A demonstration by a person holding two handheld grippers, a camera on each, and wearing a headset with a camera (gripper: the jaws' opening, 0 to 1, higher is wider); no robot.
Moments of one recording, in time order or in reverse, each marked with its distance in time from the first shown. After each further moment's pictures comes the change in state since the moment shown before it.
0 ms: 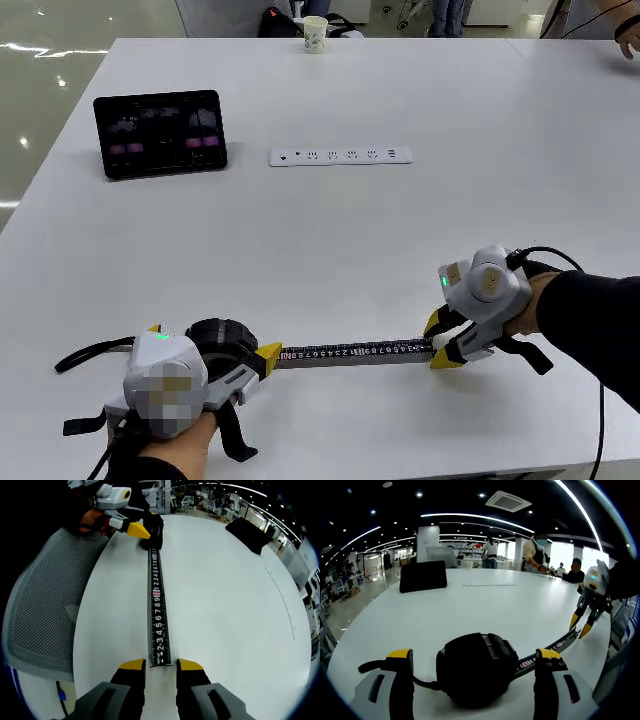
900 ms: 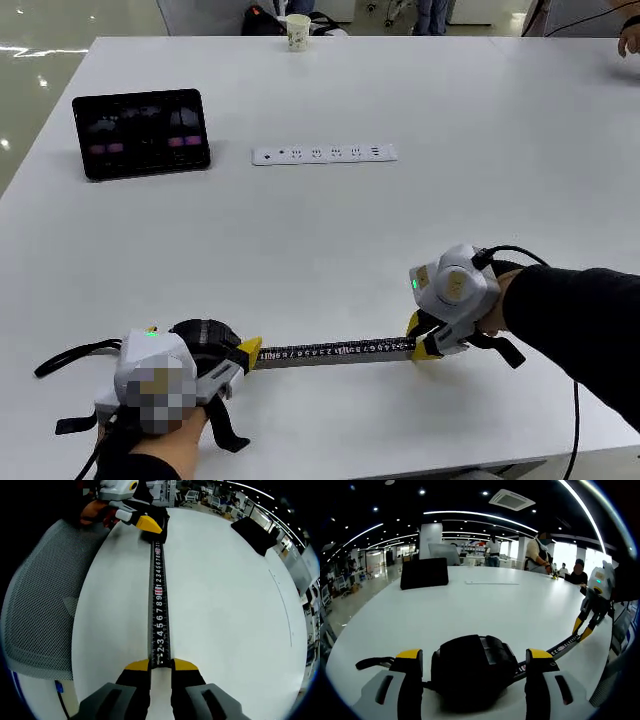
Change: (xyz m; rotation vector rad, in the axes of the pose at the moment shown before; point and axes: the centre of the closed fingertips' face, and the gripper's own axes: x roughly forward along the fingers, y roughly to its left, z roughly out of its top) left arm 0.004 -0.002 0.001 -0.030 0.019 0.015; right arm 0.003 0.003 0.001 -0.047 0.082 -0.016
